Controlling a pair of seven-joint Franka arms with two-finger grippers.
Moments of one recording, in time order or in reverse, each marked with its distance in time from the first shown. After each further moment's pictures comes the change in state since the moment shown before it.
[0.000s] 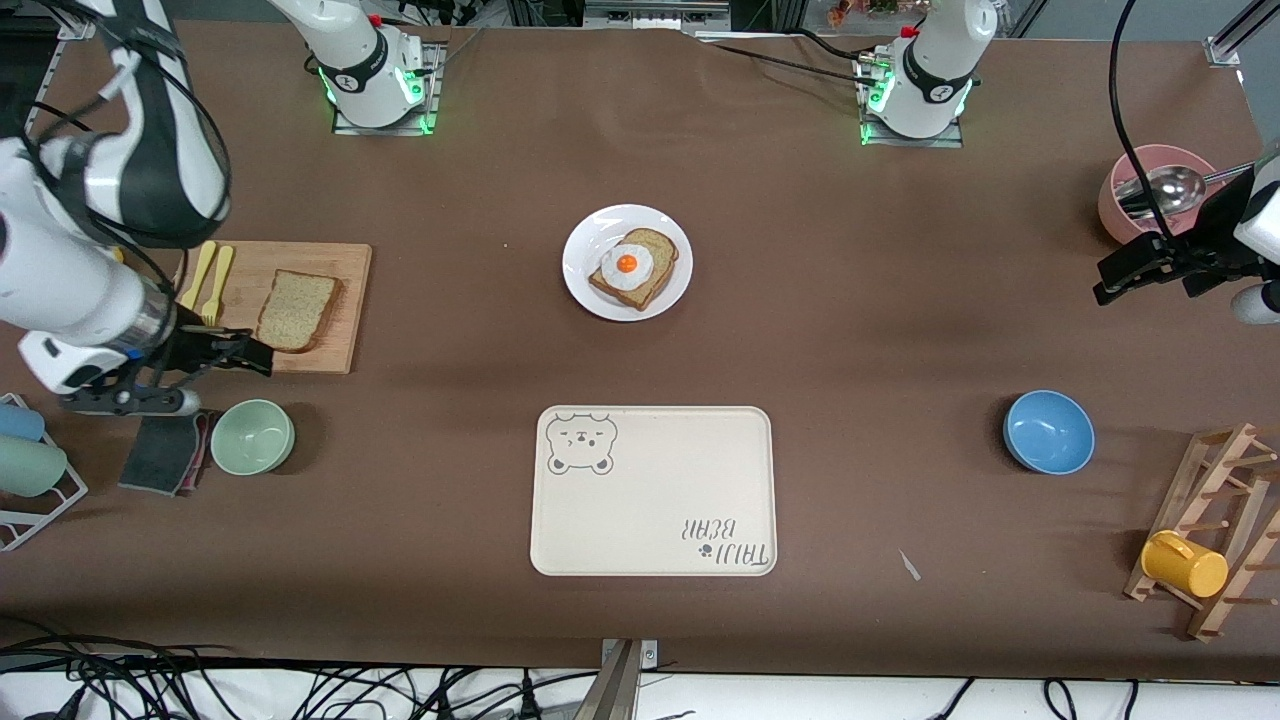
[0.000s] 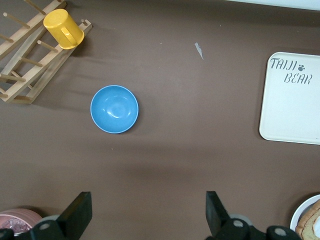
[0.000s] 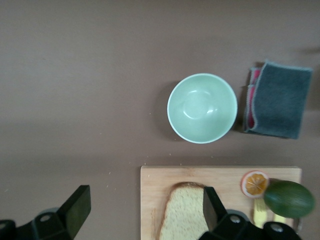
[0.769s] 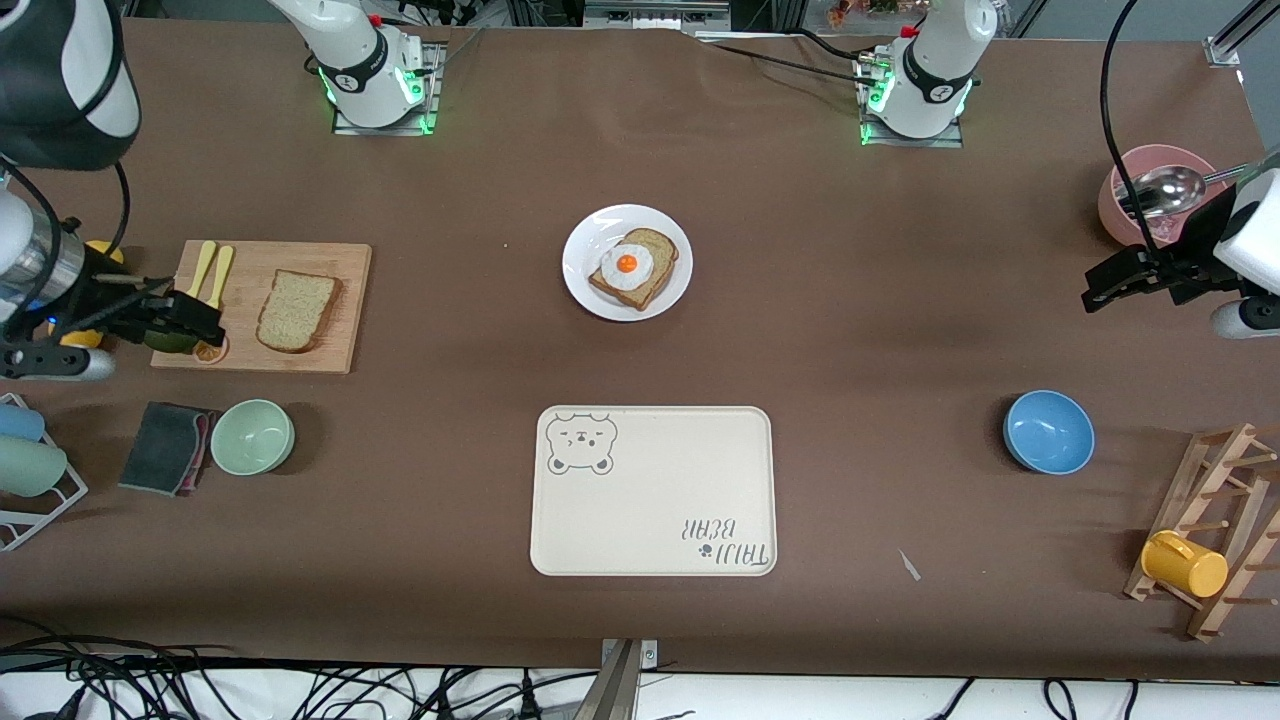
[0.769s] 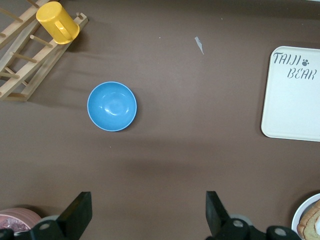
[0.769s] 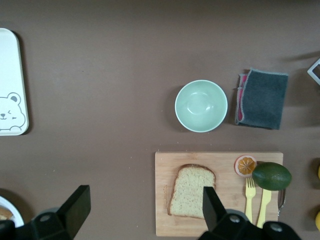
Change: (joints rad) left arm -0.002 0.022 -0.001 0.000 0.000 -0.001 0.000; right arm -0.001 -0.049 0.000 0.258 0.064 -0.291 -0.027
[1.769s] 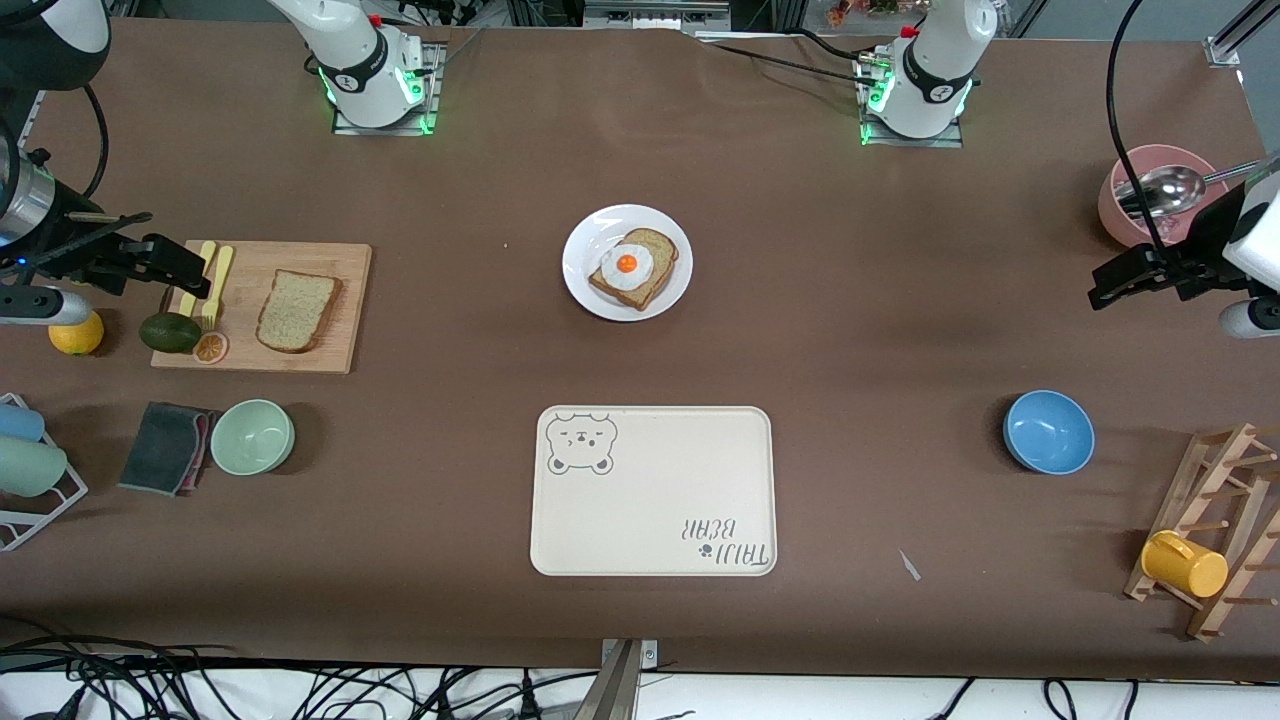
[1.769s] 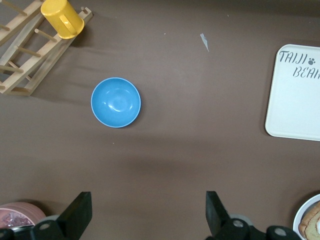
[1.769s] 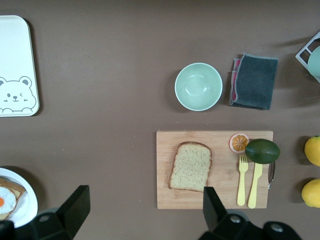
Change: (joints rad) left arm -0.005 0.002 0.017 -0.001 0.000 -0.007 -0.002; right arm 0.008 -0.112 0.007 0.005 -0.004 -0.135 0.018
